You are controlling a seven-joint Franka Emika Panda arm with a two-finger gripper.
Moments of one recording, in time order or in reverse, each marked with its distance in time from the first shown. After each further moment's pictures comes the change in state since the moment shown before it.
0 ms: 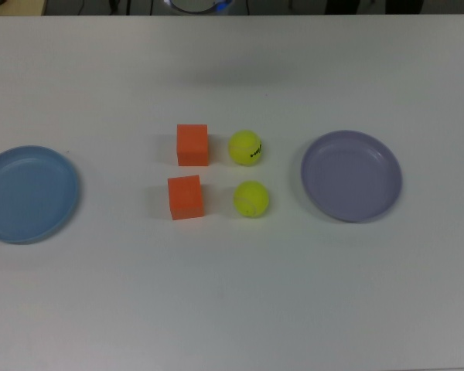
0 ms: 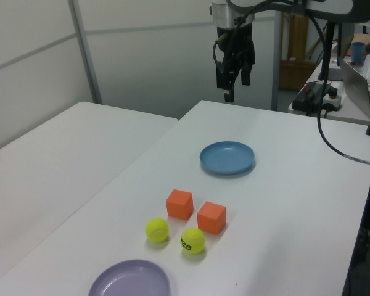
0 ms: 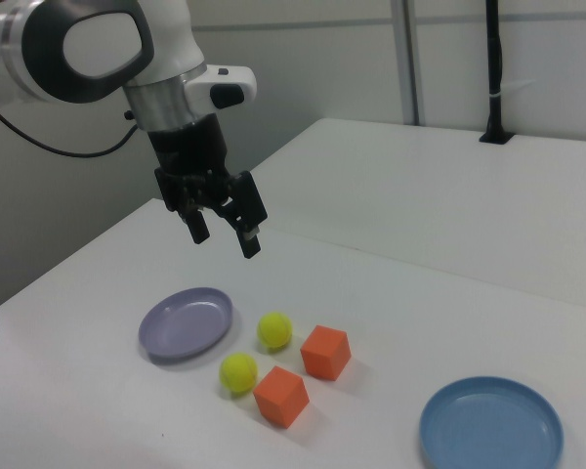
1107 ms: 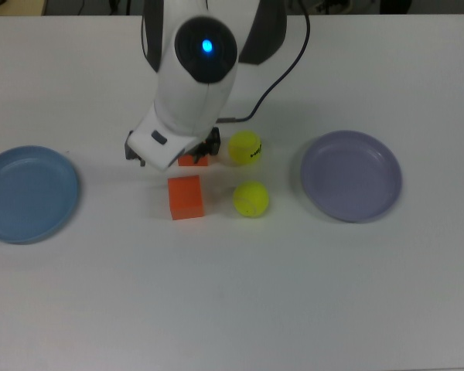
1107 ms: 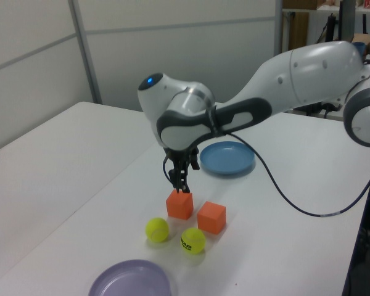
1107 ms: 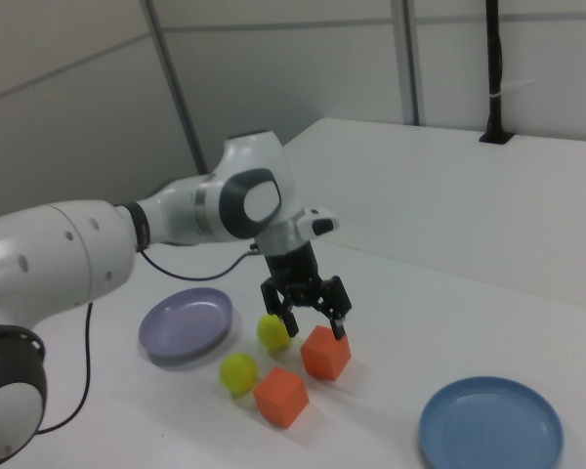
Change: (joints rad) arm 0.087 0.492 0.054 -0.049 -0.213 0.412 0.042
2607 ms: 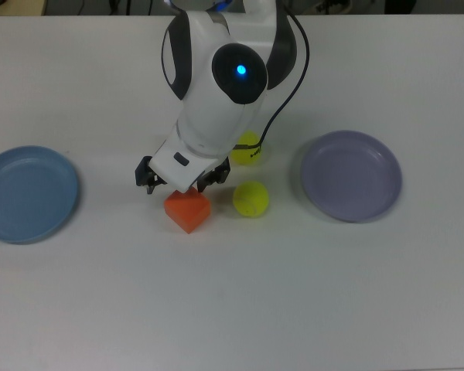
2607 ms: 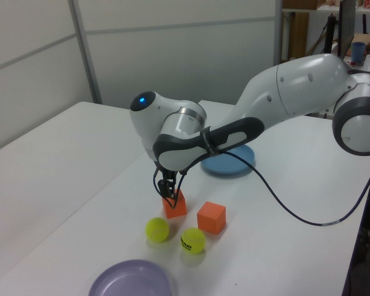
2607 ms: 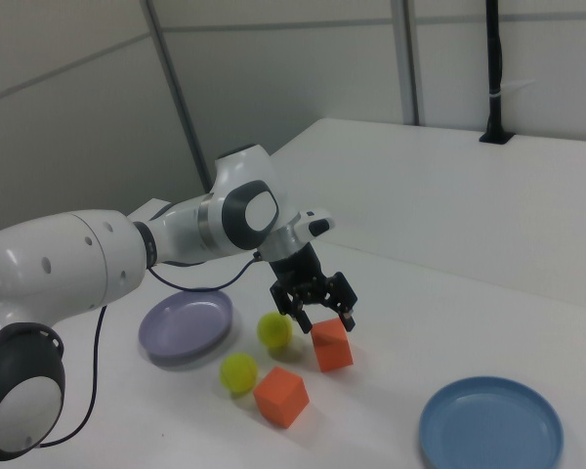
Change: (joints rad) arm 0.038 0.064 -0.003 0.012 -0.110 0.138 0.086
